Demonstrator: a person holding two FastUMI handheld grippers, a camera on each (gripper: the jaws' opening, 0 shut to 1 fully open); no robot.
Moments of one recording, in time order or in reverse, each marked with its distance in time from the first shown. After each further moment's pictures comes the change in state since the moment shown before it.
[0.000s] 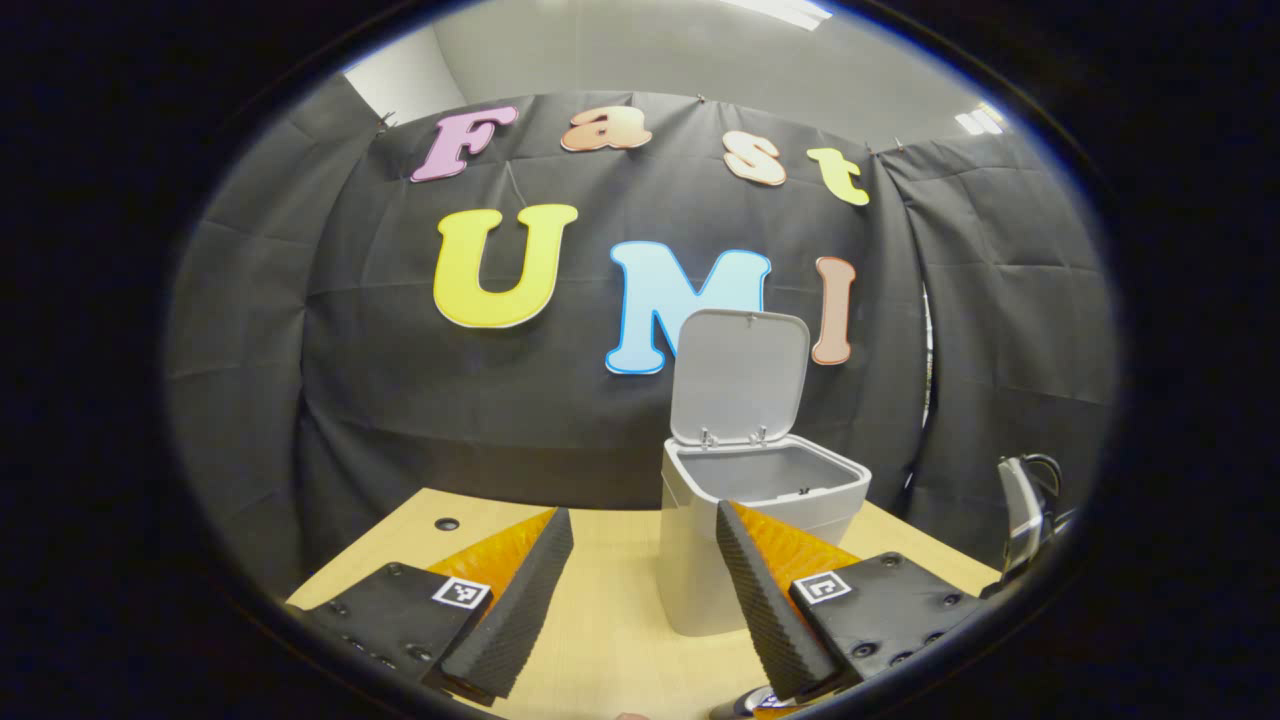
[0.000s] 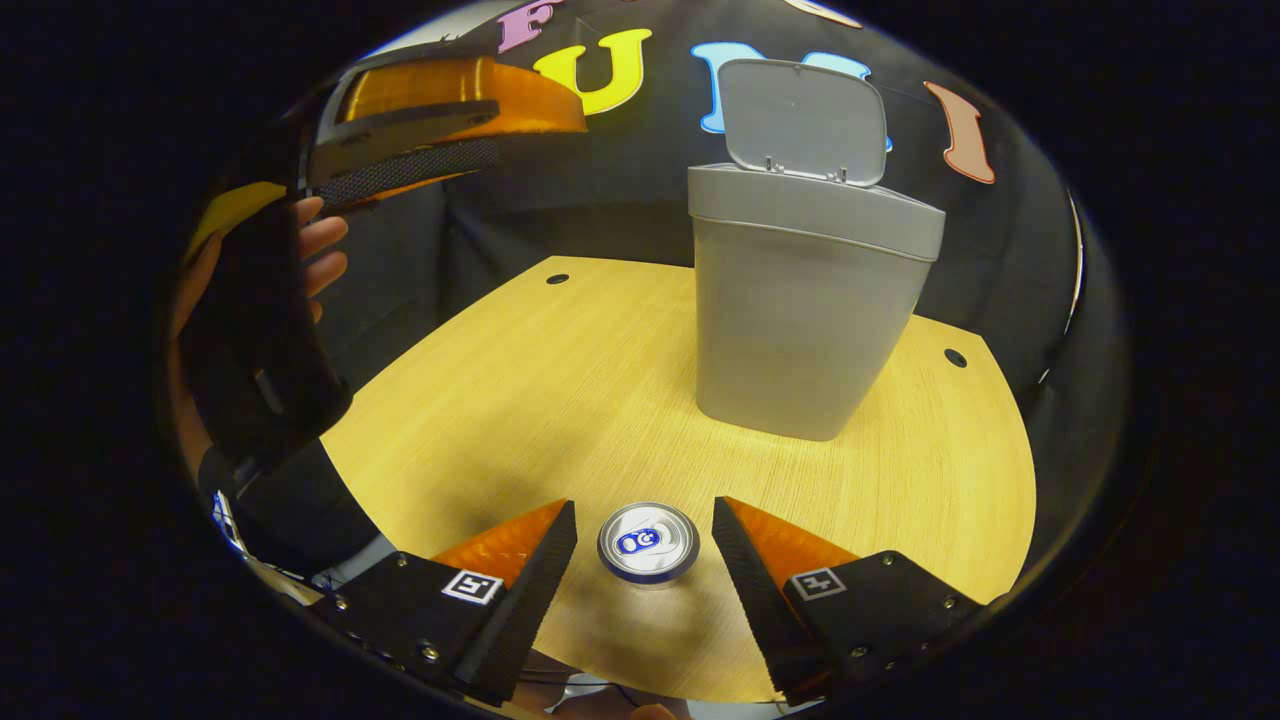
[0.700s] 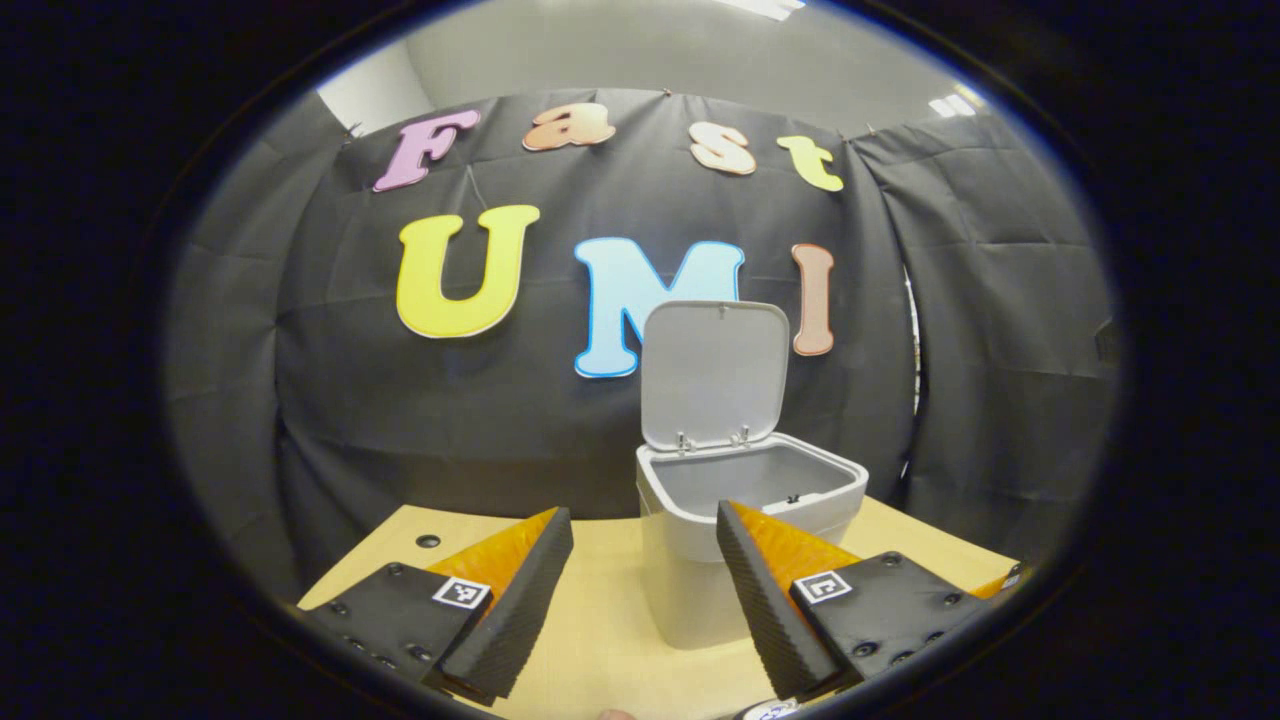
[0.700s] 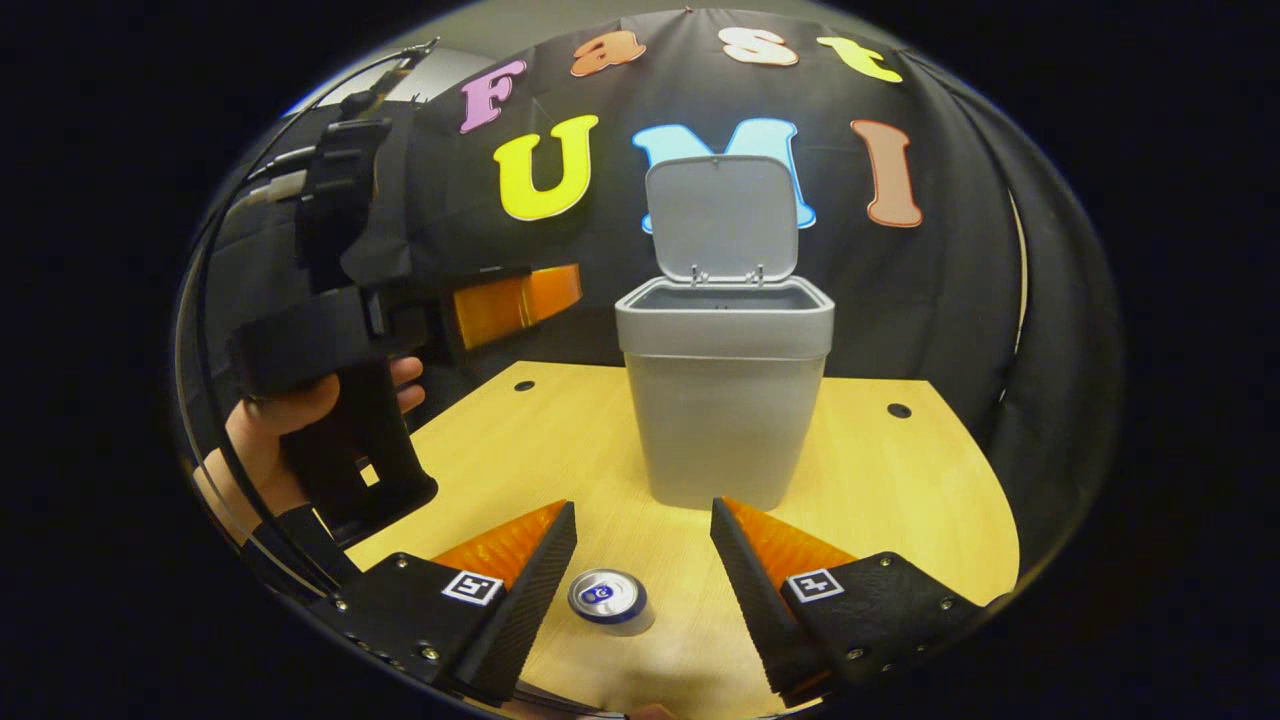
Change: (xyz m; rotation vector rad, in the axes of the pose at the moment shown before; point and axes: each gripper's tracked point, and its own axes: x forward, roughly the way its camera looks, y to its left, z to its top) left arm 0.033 -0.026 0.001 0.053 -0.007 -0.044; right arm -0.050 -0.028 0.051 0.099 -0.280 -0.064
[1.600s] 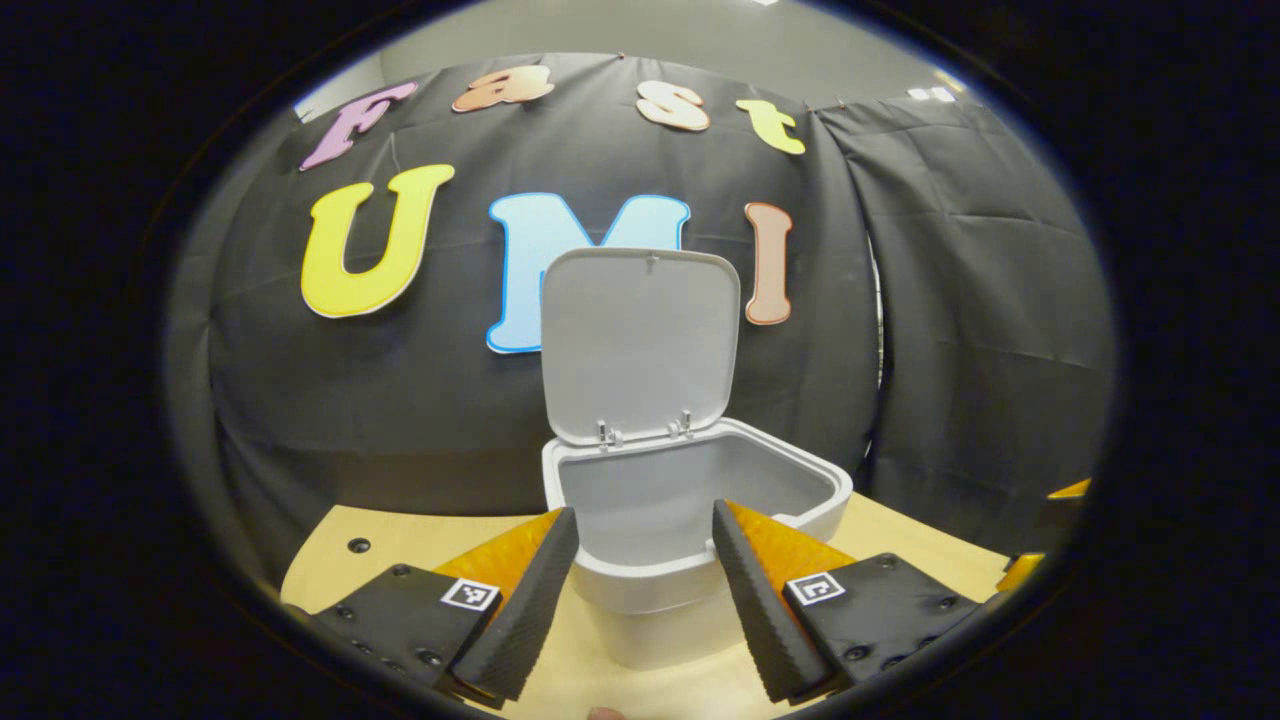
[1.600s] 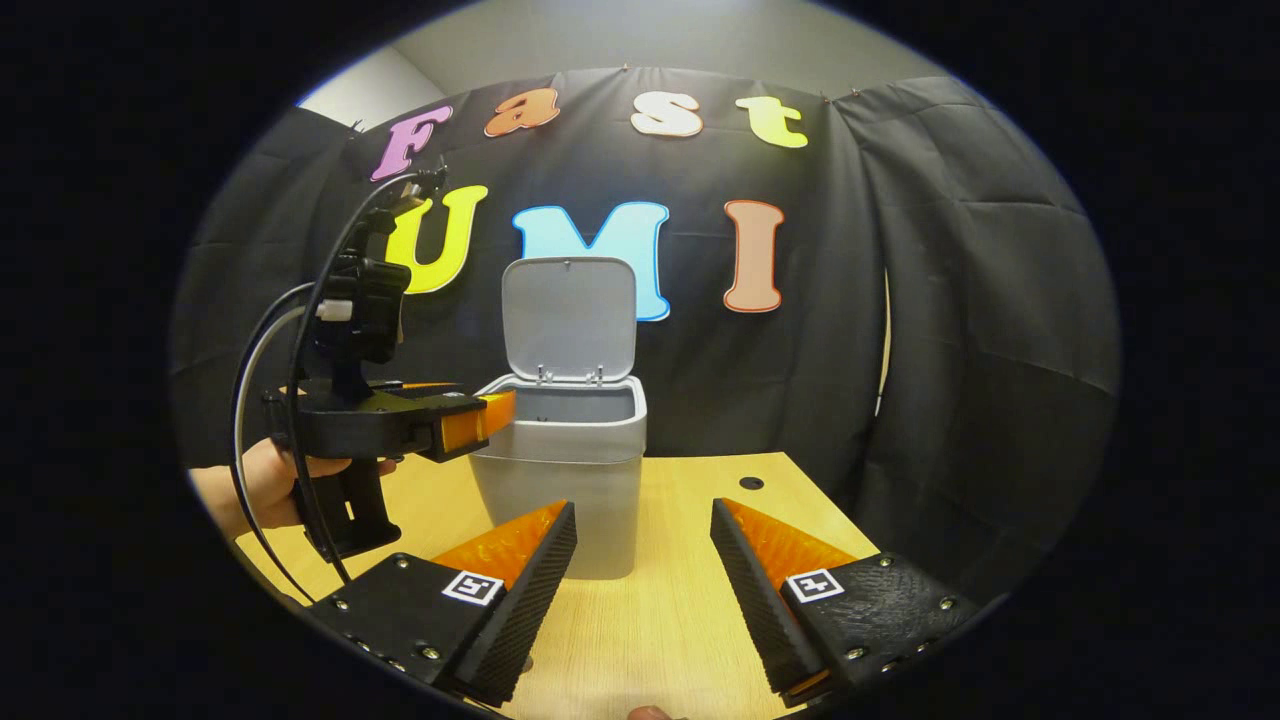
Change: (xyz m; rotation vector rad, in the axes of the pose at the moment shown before) left arm 0.095 -0.067 -0.020 0.021 0.090 -0.153; right arm -0.054 -0.107 0.072 0.002 -0.262 -0.386
